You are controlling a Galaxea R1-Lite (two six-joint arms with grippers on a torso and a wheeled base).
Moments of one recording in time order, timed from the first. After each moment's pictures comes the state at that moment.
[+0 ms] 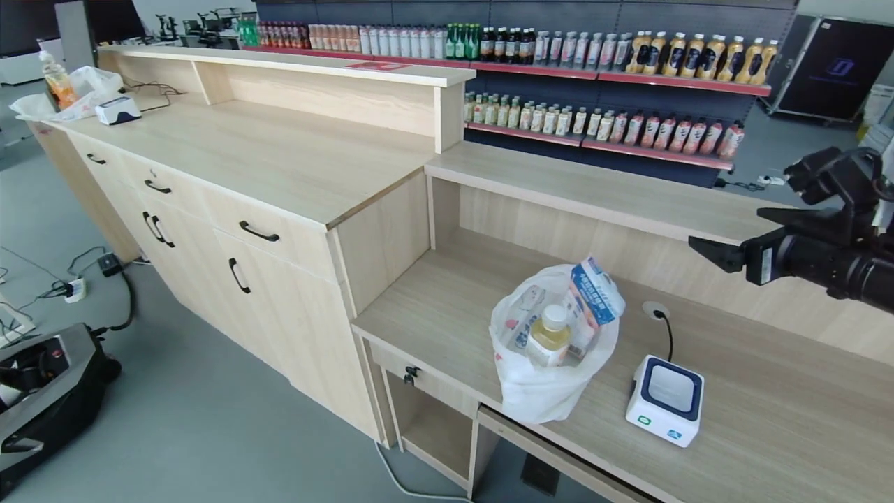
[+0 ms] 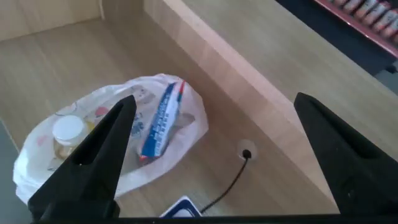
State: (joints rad) left arm 0.00 0.00 0.00 0.00 0.00 0.00; right arm -0.06 1.55 -0.80 -0.64 0.22 -0.37
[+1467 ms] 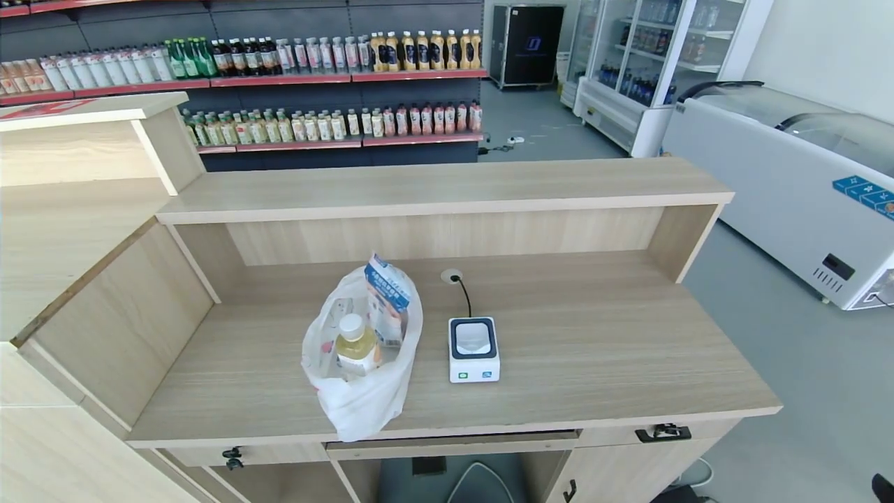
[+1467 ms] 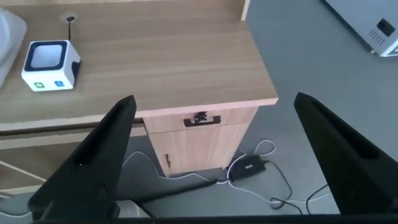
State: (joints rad) left arm 0.00 0.00 0.00 0.00 0.00 0.00; right arm -0.14 0.36 -0.07 -0.19 0.05 -0.10
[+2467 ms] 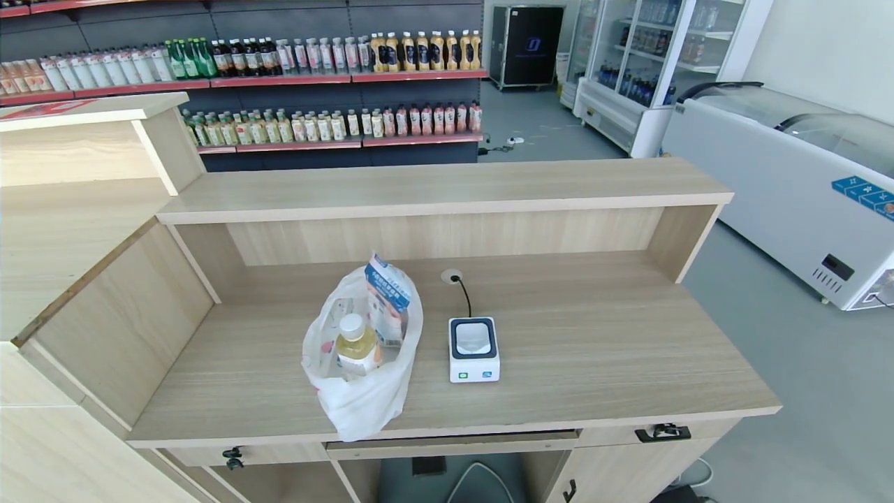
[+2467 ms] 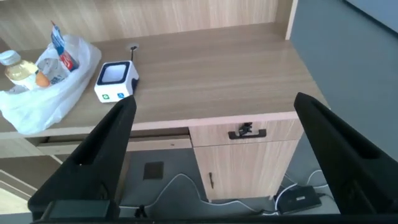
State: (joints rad) left arm 0.00 0.00 0.00 0.00 0.00 0.00; right arm 0.00 0.00 0.00 -0.06 0.06 0.05
